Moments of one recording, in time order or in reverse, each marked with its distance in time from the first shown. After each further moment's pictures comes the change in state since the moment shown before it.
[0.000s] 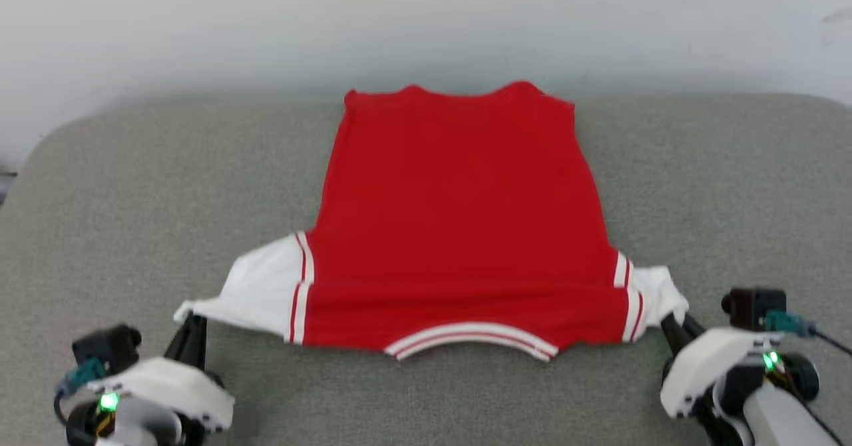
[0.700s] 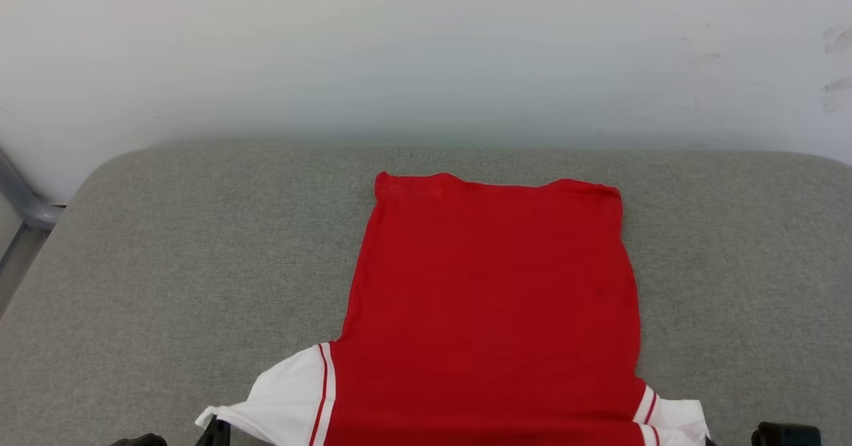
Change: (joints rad) left arm 0.462 0.030 -0.016 -0.490 0.021 0.221 0.067; right arm 0.595 0.124 -0.269 -0.602 -0.206 0.000 0.309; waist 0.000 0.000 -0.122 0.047
